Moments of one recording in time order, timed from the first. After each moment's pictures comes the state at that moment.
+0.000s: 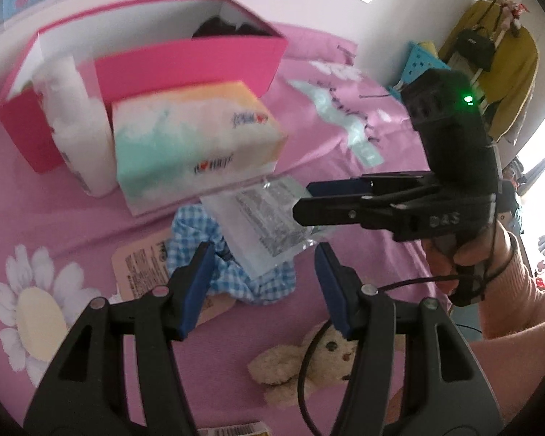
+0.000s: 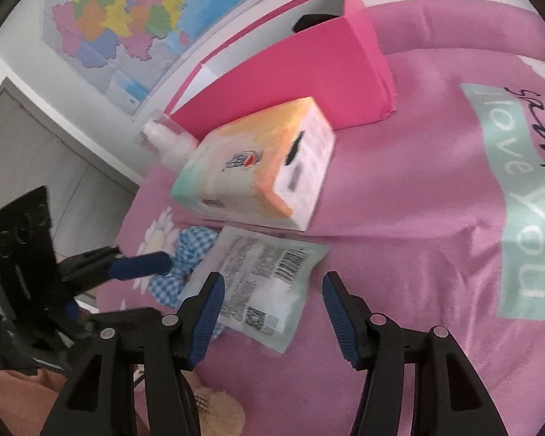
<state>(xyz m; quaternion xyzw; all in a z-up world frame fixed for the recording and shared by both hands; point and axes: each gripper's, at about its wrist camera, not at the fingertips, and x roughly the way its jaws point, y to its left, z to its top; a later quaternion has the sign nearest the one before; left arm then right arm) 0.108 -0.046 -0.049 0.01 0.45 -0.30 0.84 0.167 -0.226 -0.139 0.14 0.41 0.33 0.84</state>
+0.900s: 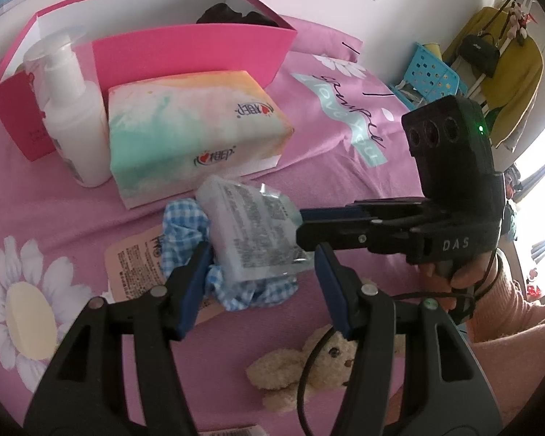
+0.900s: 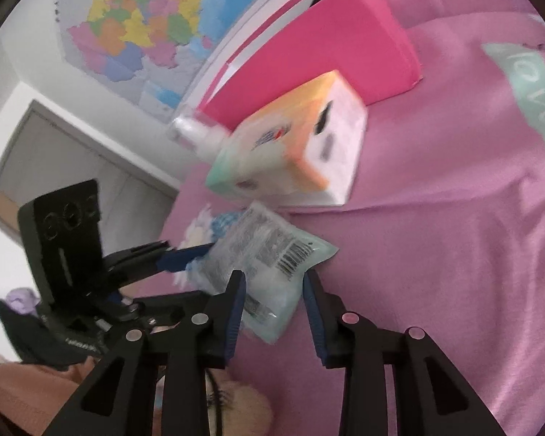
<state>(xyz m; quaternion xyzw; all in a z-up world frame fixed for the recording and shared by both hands) 0.110 -0.042 -0.052 -0.01 0.46 -0.30 0.83 0.157 -0.227 -0.161 0.20 0.40 0.41 0.80</state>
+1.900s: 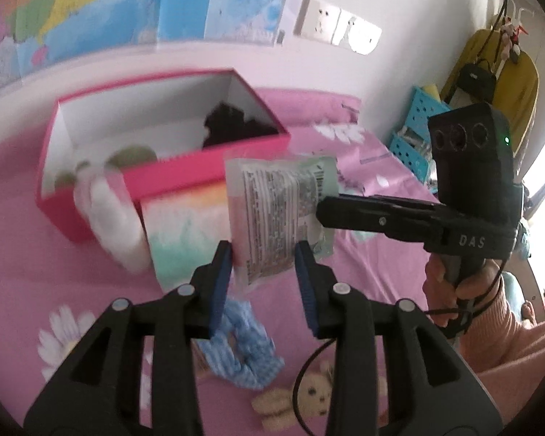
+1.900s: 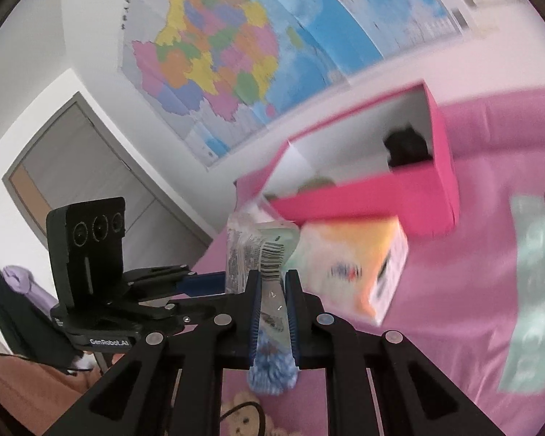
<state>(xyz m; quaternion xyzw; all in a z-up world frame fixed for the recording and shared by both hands) 0.127 -0.038 0.031 -0.01 0.38 -0.27 0.88 0.152 -0.229 -0.064 0.17 0.26 0.43 0.85</state>
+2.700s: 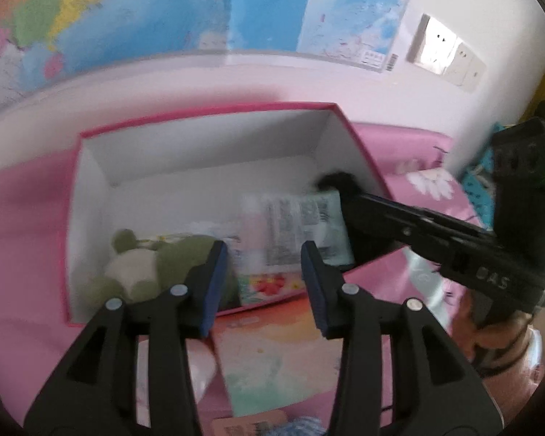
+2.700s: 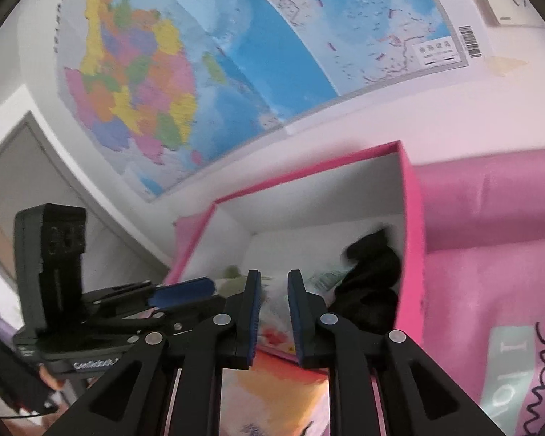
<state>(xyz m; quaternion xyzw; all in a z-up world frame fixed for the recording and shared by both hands) 0.253 -0.035 0.043 0.00 0.40 -0.14 0.90 0.280 -0.220 -0.030 0.17 0.28 0.33 0.88</state>
